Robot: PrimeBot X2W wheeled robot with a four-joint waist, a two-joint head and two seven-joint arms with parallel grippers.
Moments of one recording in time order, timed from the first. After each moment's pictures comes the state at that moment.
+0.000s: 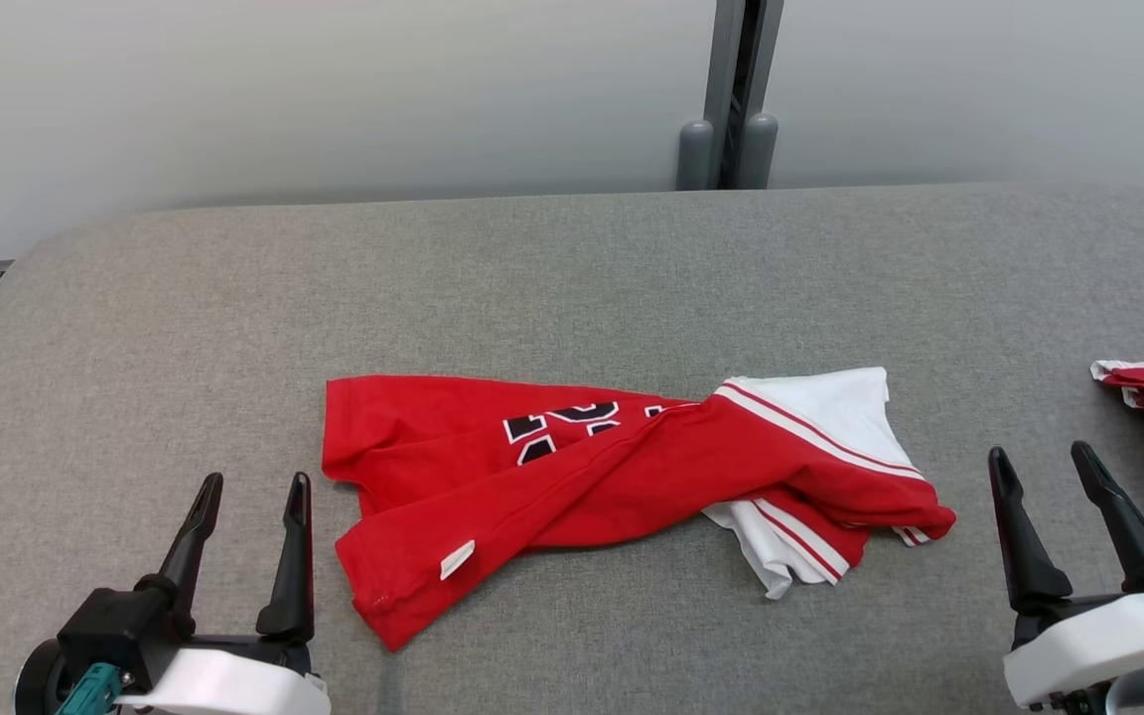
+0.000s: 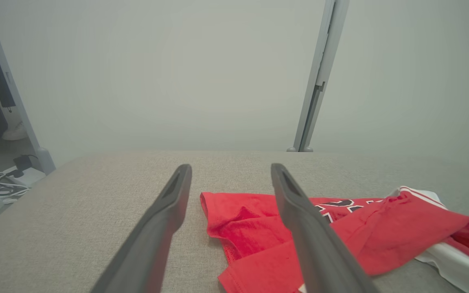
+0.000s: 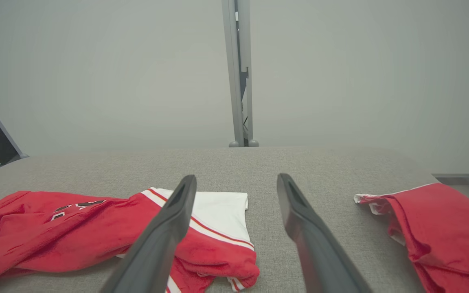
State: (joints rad) left arm 0.04 0.37 -0.34 -0.09 -0.52 0.29 -0.19; right arm 0.05 -0.07 -0.08 -0.11 0.20 0.13 0.06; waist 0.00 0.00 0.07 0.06
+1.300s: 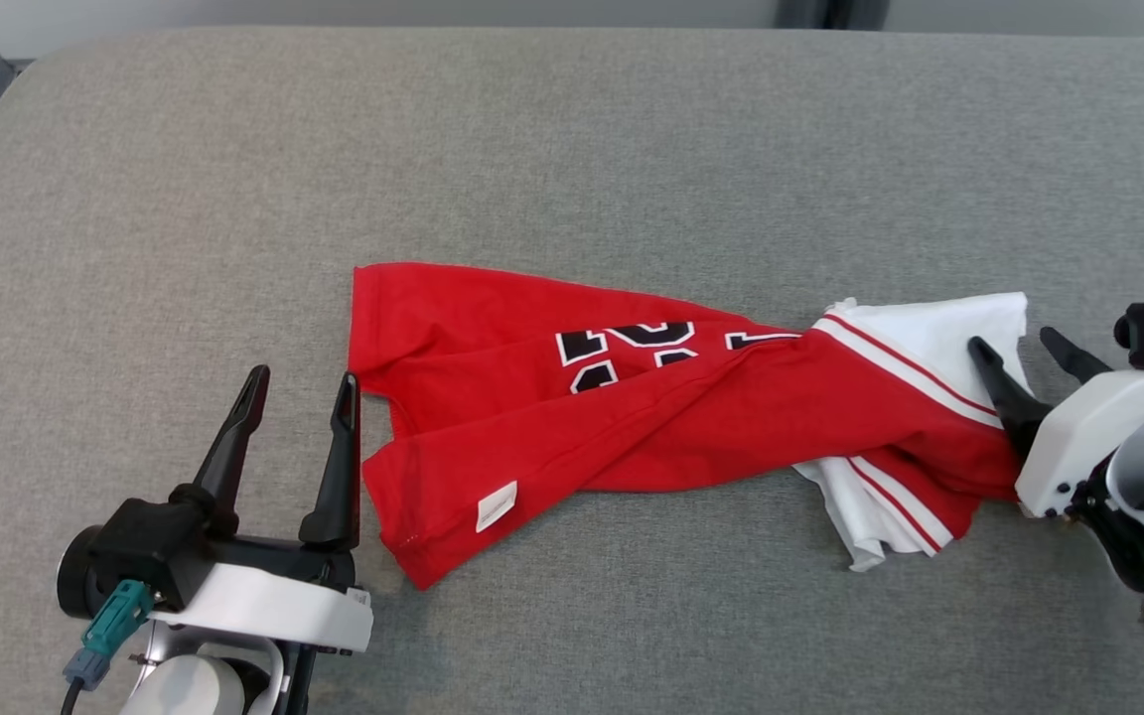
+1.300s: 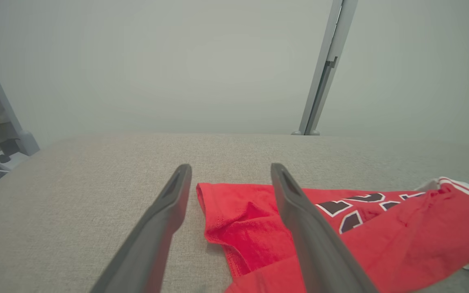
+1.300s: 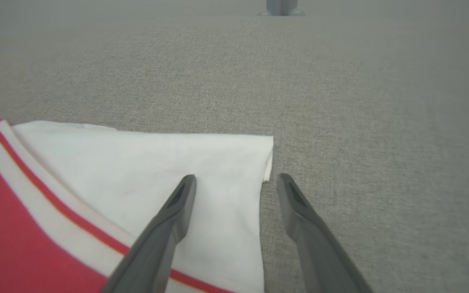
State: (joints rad) left arm -0.13 0.34 -0.39 -0.08 -0.51 0.25 -0.21; right arm -0.46 -0.33 0.19 0.46 0.46 0.13 0.21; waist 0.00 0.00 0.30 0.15
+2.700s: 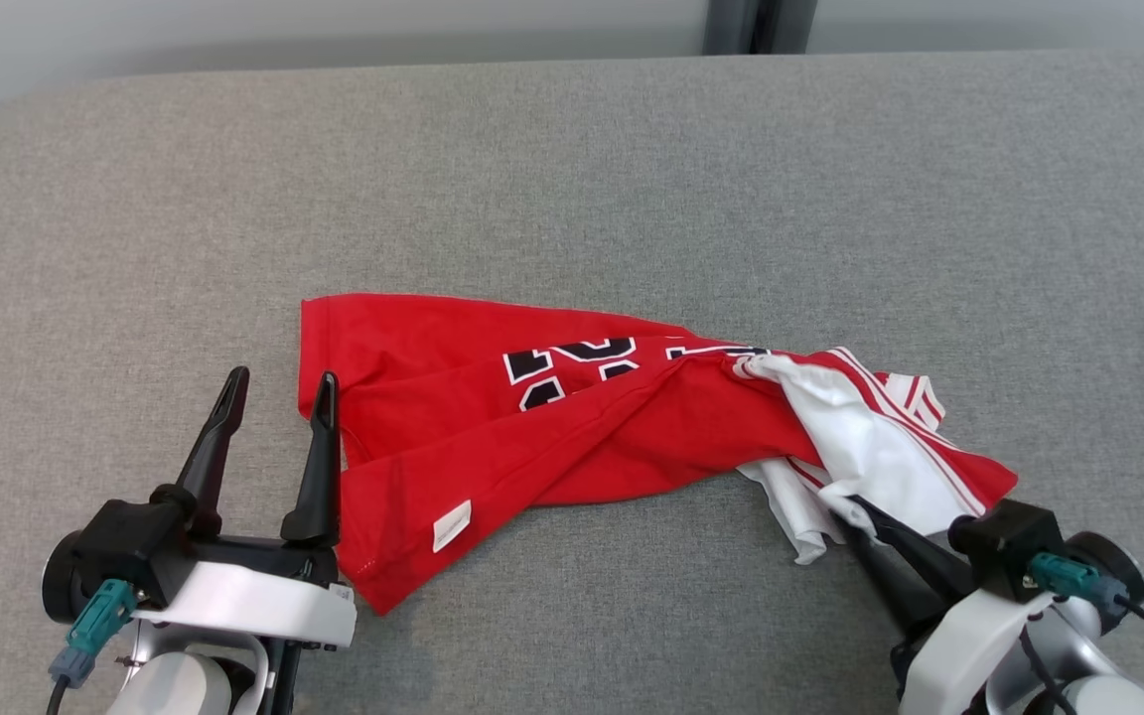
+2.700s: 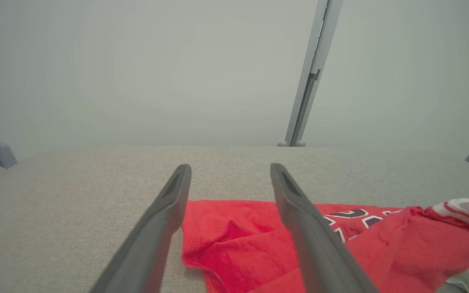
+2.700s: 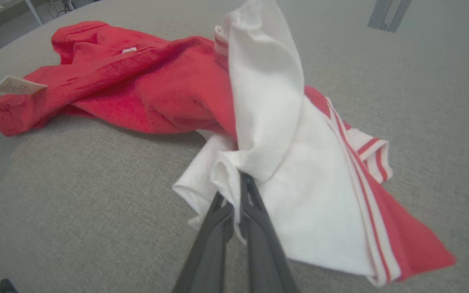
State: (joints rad) left arm -0.14 0.33 -0.37 -0.04 -0.52 0.23 -0.24; right arm -0.11 -0.36 0.40 0.01 0.35 0.13 0.13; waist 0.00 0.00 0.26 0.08
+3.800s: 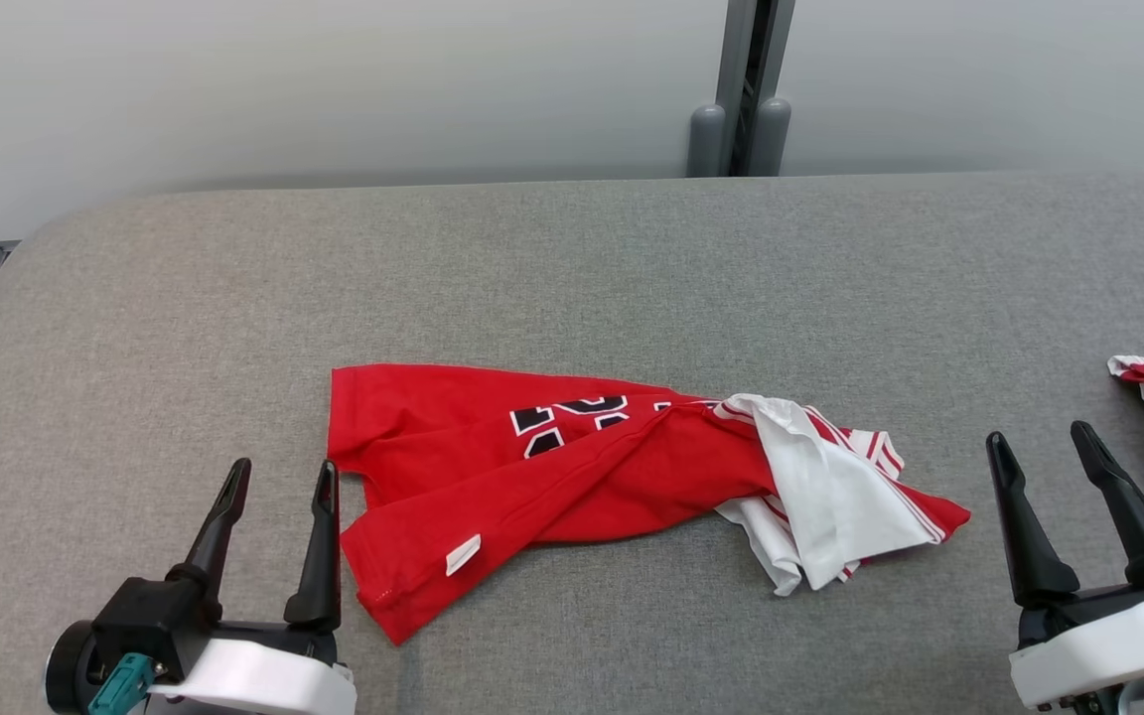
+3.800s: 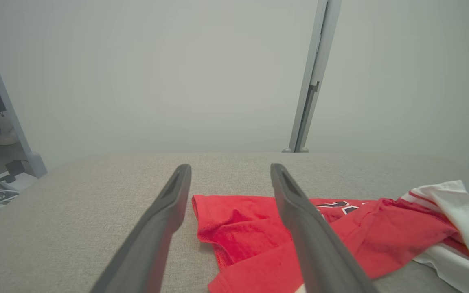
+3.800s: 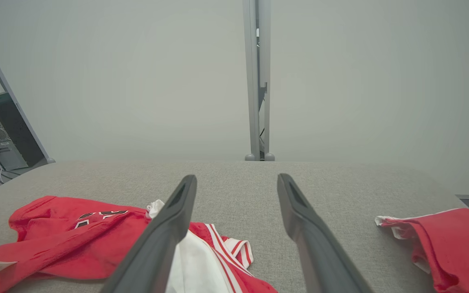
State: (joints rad) left arm -0.01 0.36 -0.39 -0.07 -0.51 0.30 -0.23; right arm 0.06 -0.13 -0.03 -0.17 0.26 0.13 0.02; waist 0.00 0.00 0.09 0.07
